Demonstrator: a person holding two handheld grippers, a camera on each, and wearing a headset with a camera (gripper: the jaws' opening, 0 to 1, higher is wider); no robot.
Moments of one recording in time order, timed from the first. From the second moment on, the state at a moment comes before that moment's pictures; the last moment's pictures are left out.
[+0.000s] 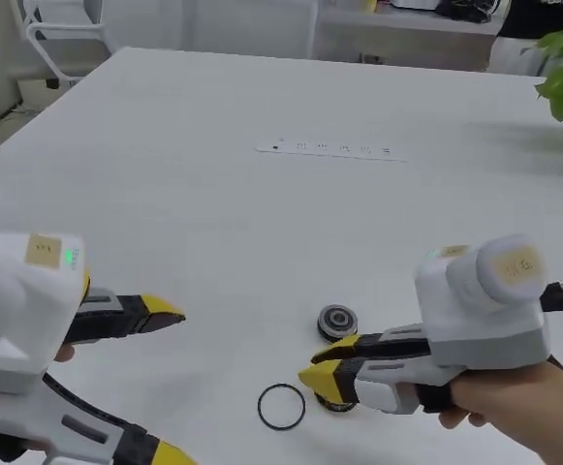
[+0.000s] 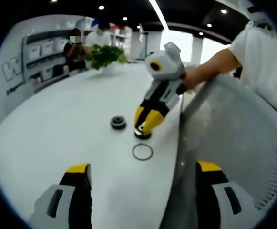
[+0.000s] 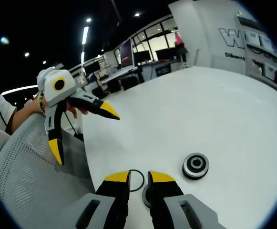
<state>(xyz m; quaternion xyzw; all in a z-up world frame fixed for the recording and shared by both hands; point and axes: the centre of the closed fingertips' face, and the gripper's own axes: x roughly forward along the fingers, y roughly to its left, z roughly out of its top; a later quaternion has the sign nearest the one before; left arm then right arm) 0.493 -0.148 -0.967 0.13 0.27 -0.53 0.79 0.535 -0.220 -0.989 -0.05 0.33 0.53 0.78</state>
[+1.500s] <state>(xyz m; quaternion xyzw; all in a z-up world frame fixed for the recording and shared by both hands) 0.533 -0.154 -0.893 0.08 0.14 -0.48 0.86 0.560 -0.266 -0.980 0.04 0.32 0.47 0.82</state>
